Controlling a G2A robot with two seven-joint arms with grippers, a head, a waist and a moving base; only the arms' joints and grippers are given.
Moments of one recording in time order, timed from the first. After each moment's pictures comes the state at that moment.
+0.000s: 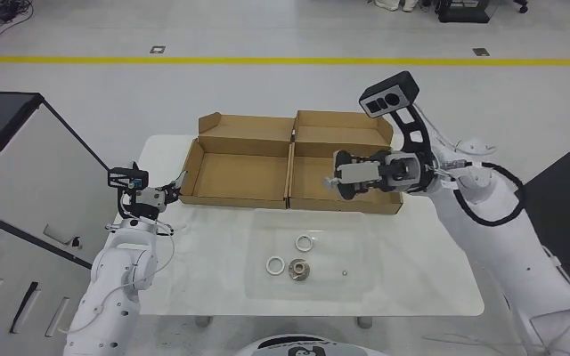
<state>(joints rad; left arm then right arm) 1.73 -1.15 -1.60 -1.80 1.33 0.00 0.00 -0.99 -0.93 1.06 -1.86 1.08 -0.25 1.16</state>
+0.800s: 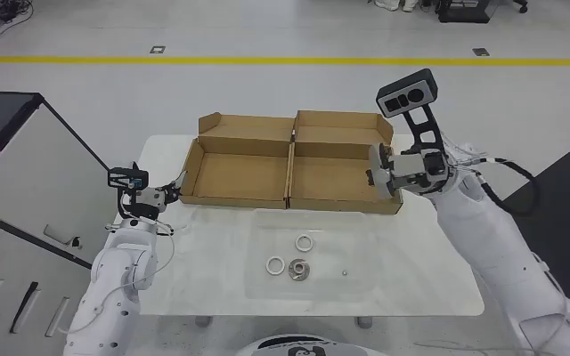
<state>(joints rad) 1.73 -1.15 -1.60 -1.80 1.33 0.00 0.00 -1.03 -0.98 1.10 -1.82 1.29 -0.23 1.26</state>
